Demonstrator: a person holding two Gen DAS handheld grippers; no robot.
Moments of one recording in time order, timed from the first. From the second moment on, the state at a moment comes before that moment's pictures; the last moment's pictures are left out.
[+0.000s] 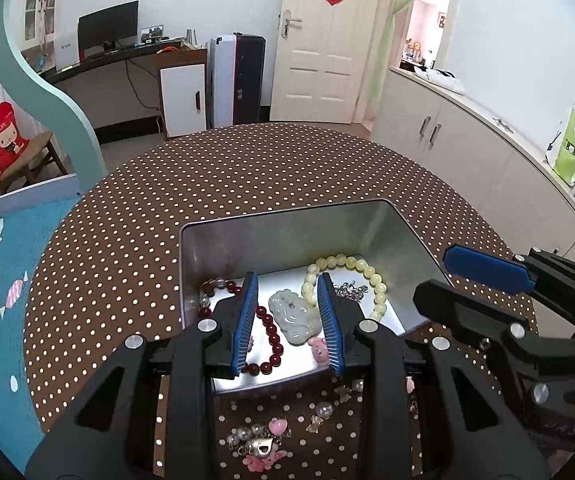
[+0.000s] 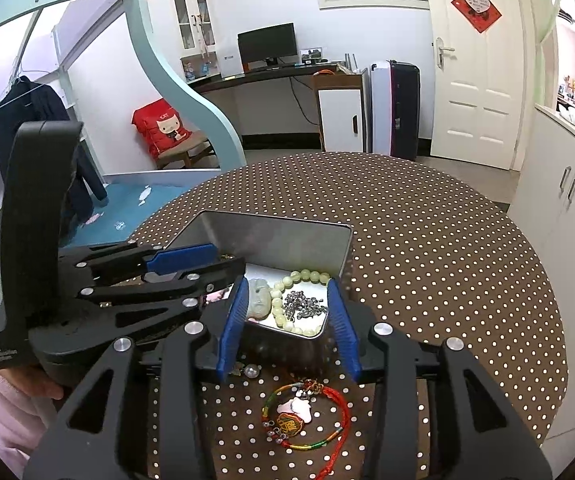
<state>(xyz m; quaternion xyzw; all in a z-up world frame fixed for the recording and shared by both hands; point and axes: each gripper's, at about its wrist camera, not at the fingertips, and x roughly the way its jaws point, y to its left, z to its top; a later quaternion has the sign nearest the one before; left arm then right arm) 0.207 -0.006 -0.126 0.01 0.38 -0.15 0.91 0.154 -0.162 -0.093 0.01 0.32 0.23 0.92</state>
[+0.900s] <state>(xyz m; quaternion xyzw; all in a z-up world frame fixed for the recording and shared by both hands) 0.106 0.051 -0.127 -0.02 0.35 -0.11 0.93 0.093 -0.208 -0.129 0.00 0.36 0.13 0.92</state>
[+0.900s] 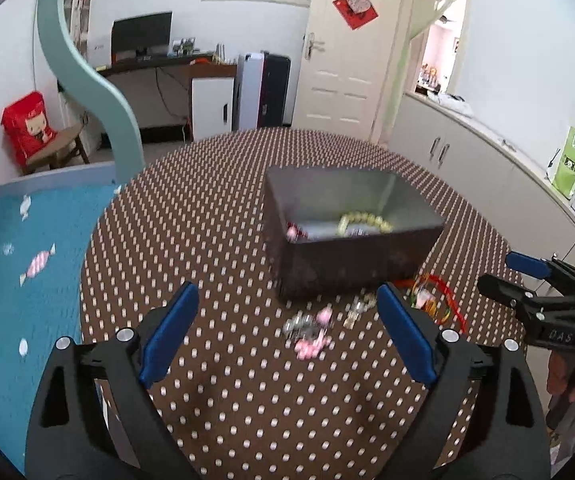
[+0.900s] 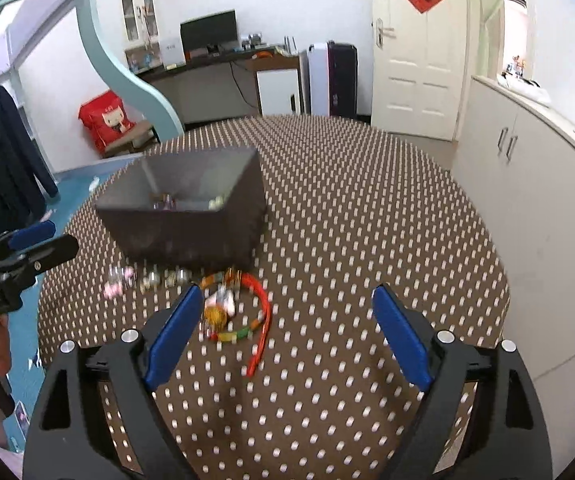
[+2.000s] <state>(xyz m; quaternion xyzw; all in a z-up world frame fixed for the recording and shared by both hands) 0.108 0.022 -0.179 0.03 0.39 -0.13 0.91 0.109 -0.205 -0.152 0.01 0.38 0.09 0.92</state>
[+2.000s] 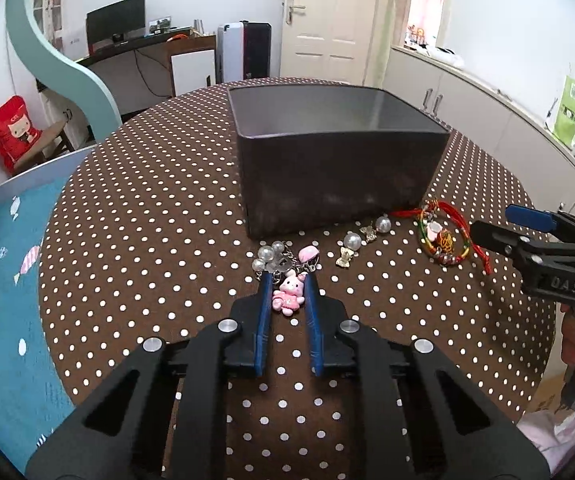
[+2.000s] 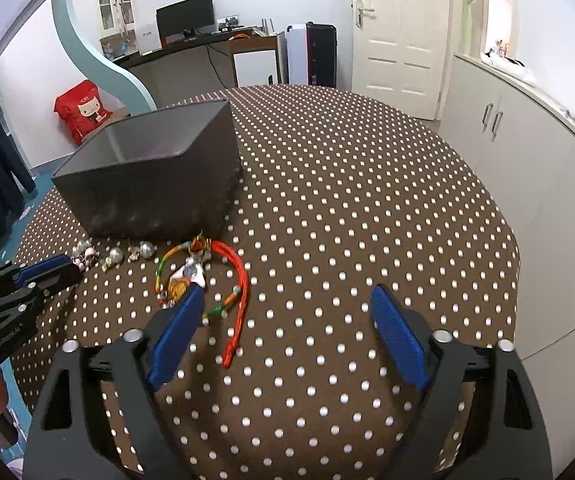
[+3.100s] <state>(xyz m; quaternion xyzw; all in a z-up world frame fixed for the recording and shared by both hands) 0.106 0.047 -0.133 -0.02 0.34 -0.12 0.93 0.117 -0.203 -0.118 0.04 0.36 0.15 0.92</state>
